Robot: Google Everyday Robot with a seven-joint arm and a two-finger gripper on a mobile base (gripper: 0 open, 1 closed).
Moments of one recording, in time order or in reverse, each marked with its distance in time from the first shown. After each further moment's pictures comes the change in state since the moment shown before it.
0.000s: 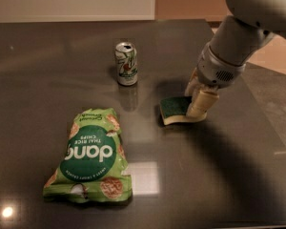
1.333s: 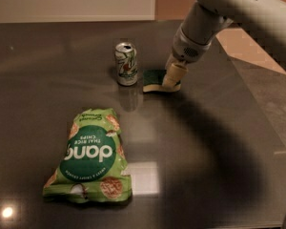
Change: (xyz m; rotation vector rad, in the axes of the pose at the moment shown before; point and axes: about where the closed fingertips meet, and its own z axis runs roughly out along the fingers) arm -0.053 -0.112 0.022 0.124 -0.058 0.057
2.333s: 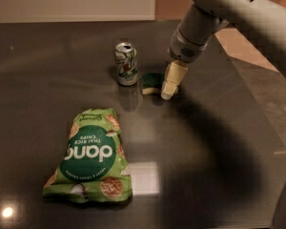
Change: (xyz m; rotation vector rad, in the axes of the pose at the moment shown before) arm -0.008 -0.007 0.010 -0.011 -0.018 0.005
